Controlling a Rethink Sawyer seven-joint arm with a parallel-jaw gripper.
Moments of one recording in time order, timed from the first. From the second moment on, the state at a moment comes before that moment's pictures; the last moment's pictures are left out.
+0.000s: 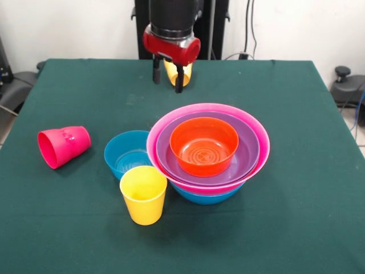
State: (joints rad) arm -0.37 -0.67 0.02 1.88 -0.19 0.31 2.21
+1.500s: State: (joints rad) arm -0.60 -0.56 0.19 1.75 -0.37 0.38 2.21
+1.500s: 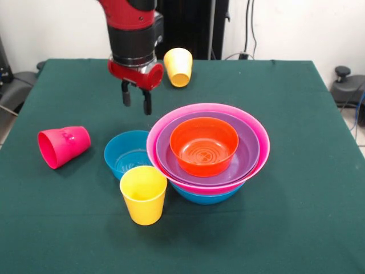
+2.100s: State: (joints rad) arm -0.63 -0.48 0.29 1.62 -0.42 0.46 2.21
